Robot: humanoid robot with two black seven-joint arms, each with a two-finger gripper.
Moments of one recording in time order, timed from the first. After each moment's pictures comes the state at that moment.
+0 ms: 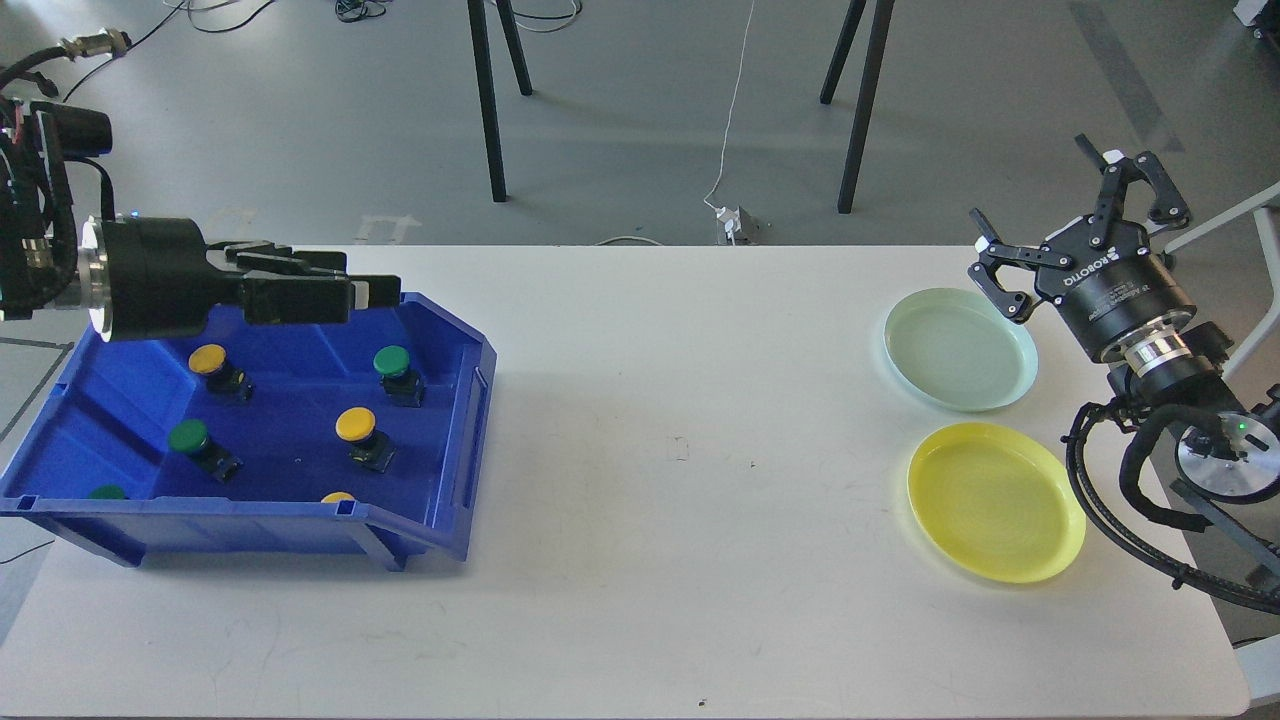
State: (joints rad) left arm -1.04 1.08 -0.23 -1.42 1.55 -0.49 -0.49; right arm 0.48 -0.66 0.75 1.19 0.24 0.35 0.35
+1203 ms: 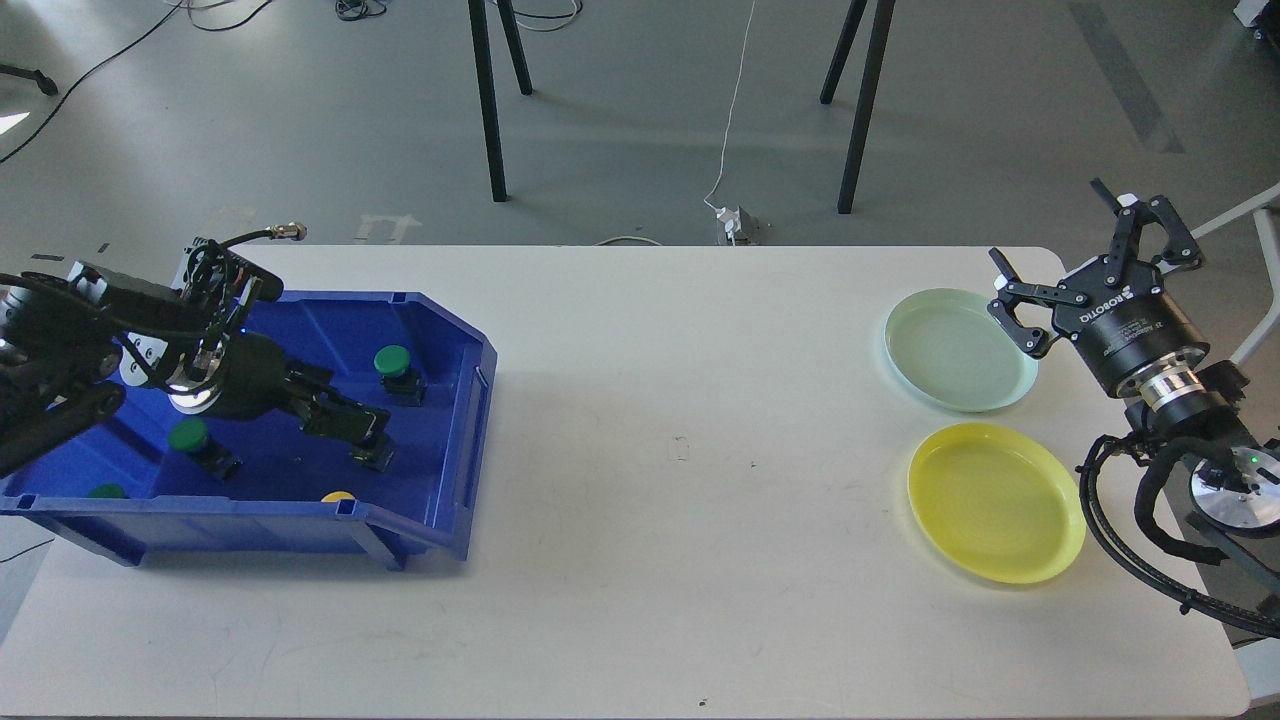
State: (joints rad) left arm -1.01 0.75 -0.08 -0.99 1.82 -0.49 -0.49; right arm 0.43 -0.66 0.75 1.13 0.24 0.41 0.35
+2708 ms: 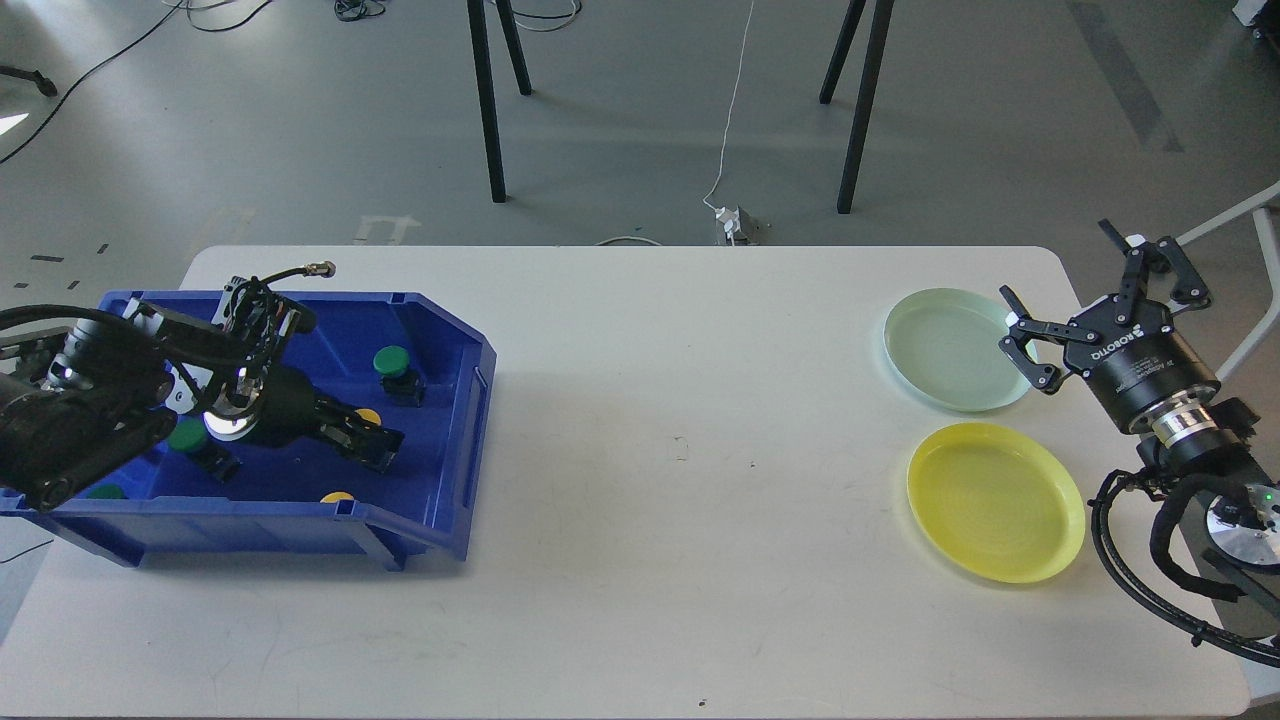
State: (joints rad) left arm -0.95 0.62 -0.08 -0.84 1.82 -0.49 -0.49; right arm 0.37 -0.66 0.75 1.10 0.23 0.45 0.35
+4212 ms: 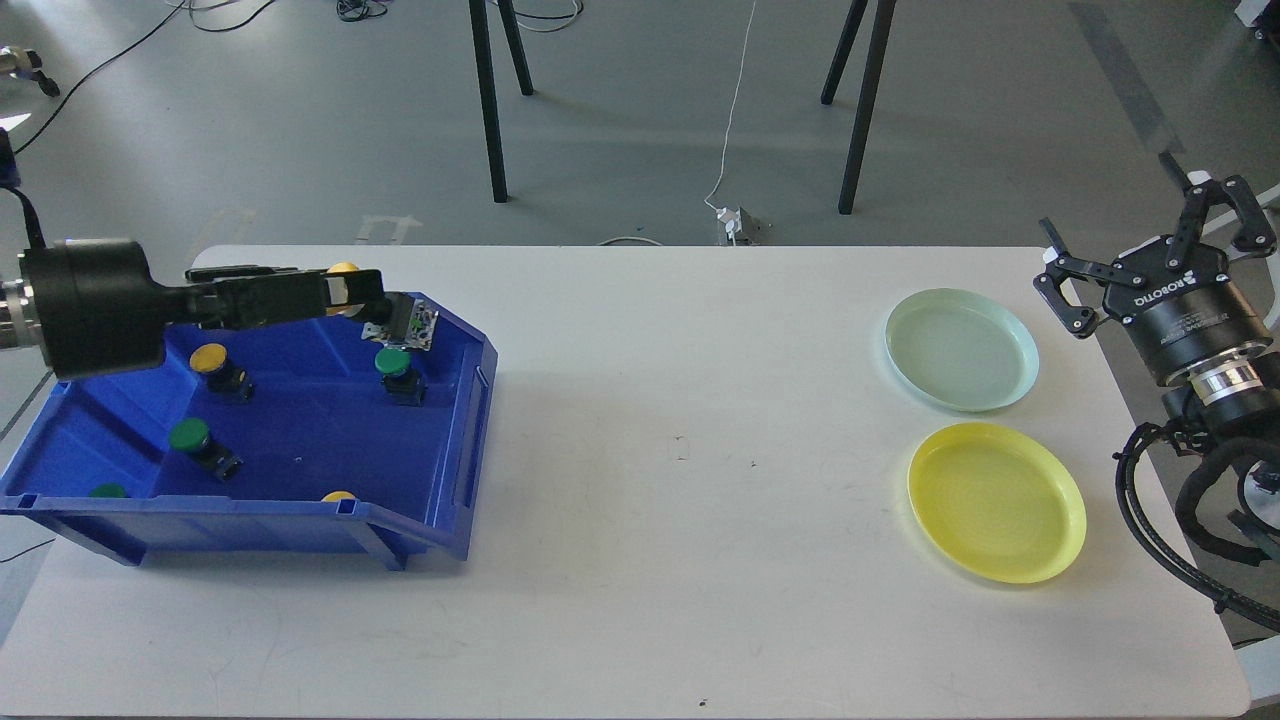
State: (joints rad) left arm -1.00 1.27 -0.28 -1.66 1.15 -0.41 -0.49; right arm 0.36 -0.69 0.89 1.17 0.23 0.49 0.35
